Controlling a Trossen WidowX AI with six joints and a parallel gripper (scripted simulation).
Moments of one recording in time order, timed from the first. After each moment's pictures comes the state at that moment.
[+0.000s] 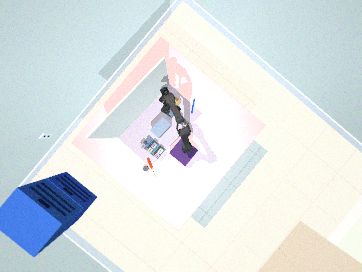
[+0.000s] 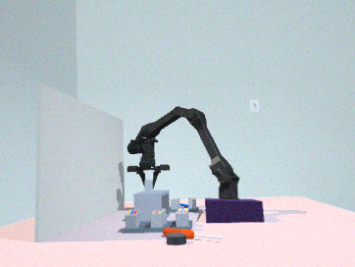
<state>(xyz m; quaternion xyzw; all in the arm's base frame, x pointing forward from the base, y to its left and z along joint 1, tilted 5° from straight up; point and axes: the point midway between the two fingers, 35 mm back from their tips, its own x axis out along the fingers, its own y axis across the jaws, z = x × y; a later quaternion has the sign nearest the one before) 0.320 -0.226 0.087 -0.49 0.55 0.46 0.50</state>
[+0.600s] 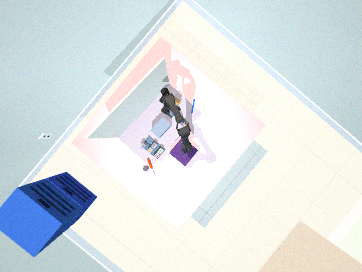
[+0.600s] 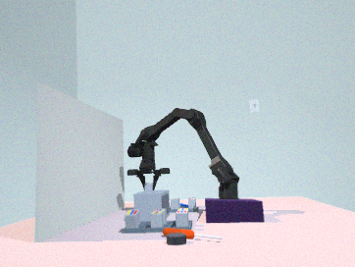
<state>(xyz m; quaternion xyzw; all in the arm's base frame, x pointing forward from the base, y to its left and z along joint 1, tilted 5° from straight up) 0.320 -0.227 0.071 -0.49 0.55 0.46 0.50</state>
